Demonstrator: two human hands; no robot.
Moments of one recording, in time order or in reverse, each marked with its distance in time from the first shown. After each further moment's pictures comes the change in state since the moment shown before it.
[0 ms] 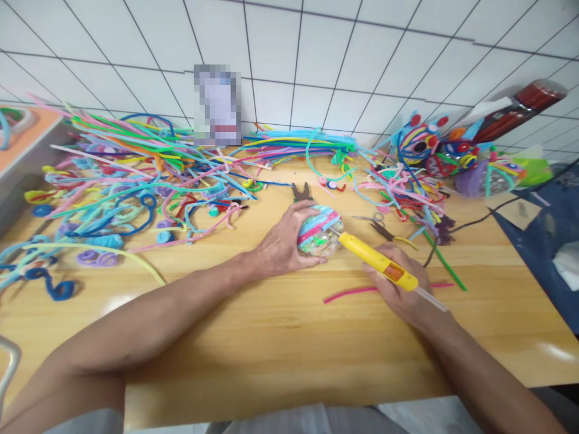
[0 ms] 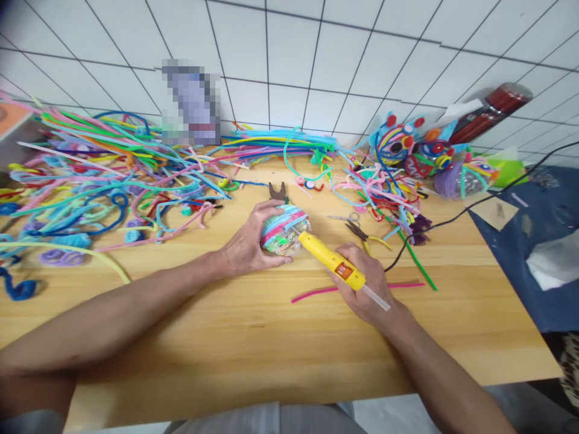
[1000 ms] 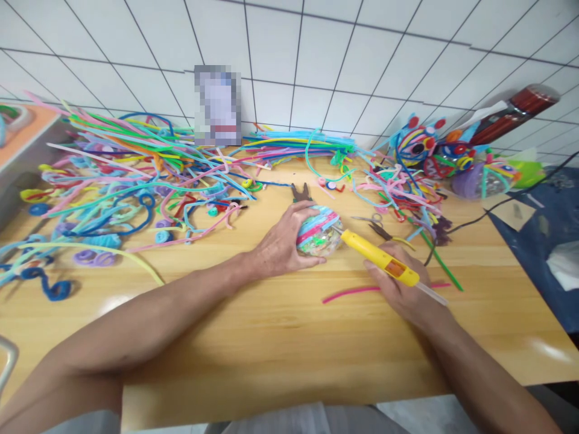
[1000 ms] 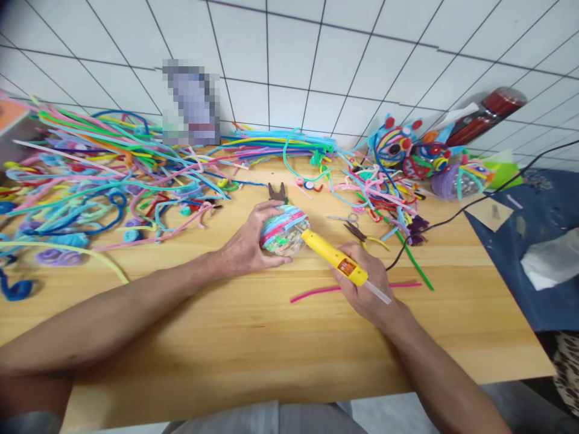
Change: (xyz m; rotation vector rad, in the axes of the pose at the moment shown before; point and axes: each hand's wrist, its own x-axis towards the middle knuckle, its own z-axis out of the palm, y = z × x) left_hand 0.000 0.000 0.000 0.027 0.000 0.006; right_hand 0.003 0.004 -0.002 -0.036 0.008 -0.025
